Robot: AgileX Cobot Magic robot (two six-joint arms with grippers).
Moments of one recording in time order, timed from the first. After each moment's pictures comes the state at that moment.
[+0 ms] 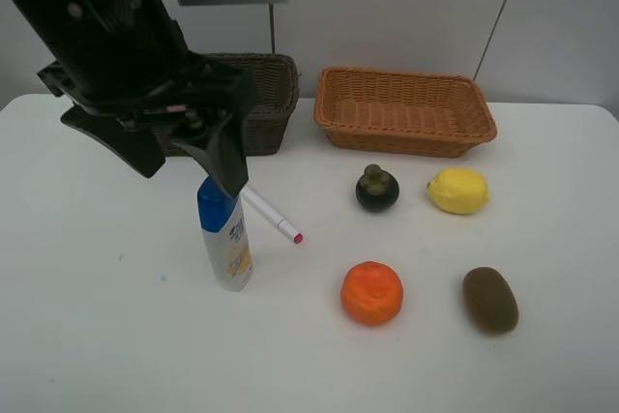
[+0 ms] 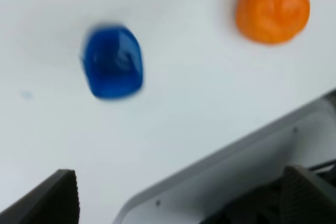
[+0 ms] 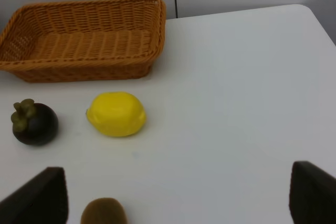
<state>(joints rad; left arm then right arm) -0.74 1.49 -1.26 -0.15 1.20 -0.28 0.03 0.00 -0.53 -0.10 1.07 0.12</state>
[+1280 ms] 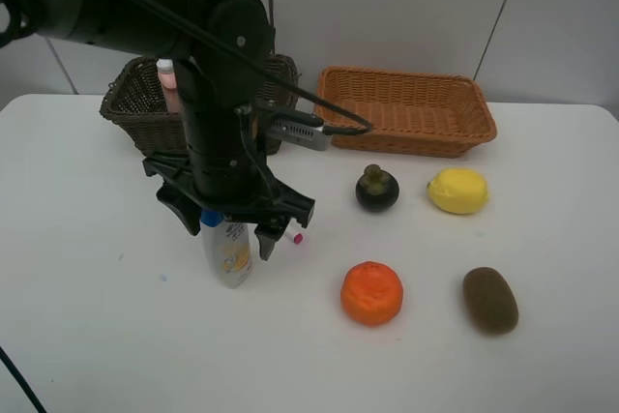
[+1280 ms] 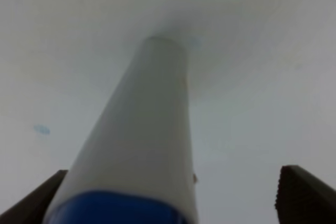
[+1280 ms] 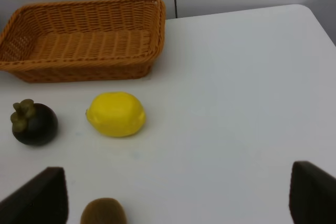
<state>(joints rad) -0.81 1.88 -1.24 0.04 1.00 -0.49 0.03 0.00 -0.53 -0.10 1.07 0.12</state>
